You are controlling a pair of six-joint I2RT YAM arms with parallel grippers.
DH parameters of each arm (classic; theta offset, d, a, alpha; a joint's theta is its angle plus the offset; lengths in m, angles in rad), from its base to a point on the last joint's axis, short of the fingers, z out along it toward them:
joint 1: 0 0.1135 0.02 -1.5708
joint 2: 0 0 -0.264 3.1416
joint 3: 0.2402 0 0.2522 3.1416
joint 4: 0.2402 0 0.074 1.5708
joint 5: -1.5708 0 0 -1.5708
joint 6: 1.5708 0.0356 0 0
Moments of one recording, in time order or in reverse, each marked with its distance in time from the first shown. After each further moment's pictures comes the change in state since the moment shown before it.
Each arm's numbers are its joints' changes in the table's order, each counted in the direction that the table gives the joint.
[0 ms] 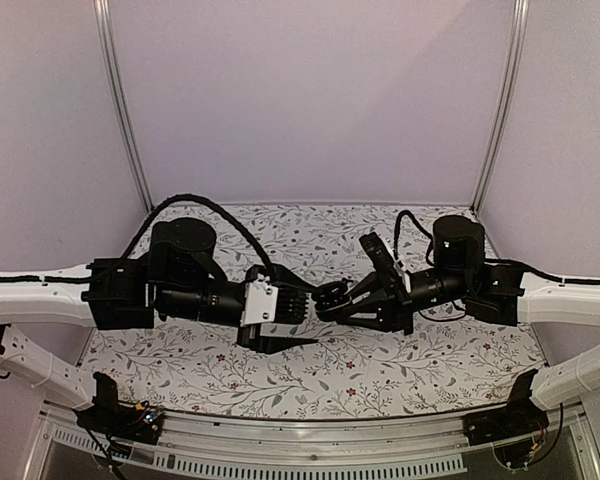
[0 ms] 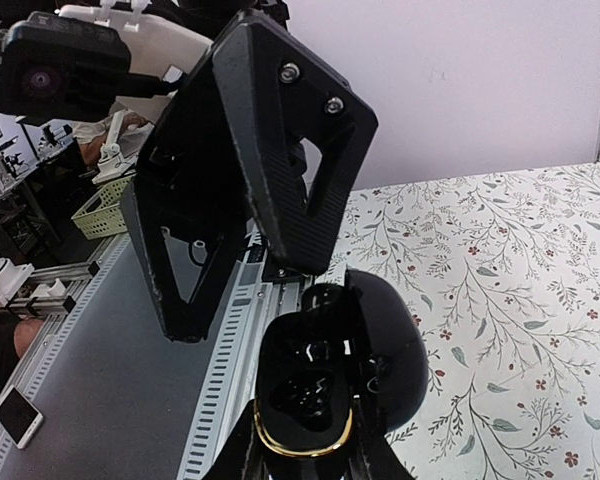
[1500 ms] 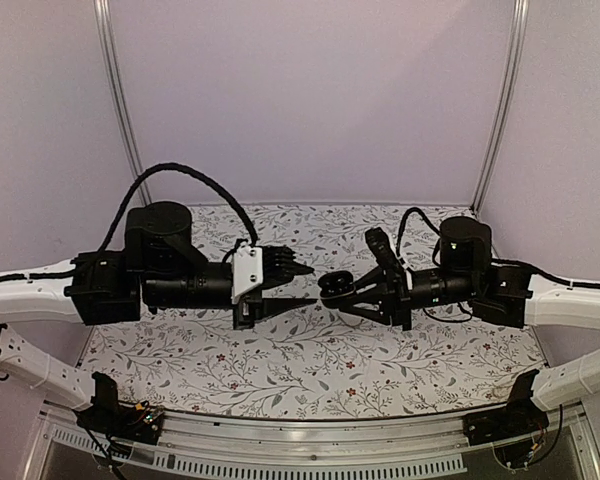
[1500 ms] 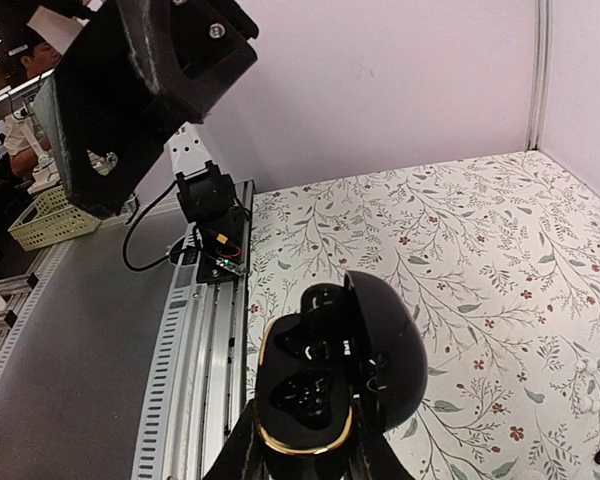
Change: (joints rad) left arm -0.004 -0.039 0.037 -0.020 0.097 -0.116; right arm -0.002 -0.040 -0.012 0.043 -0.165 -0.034
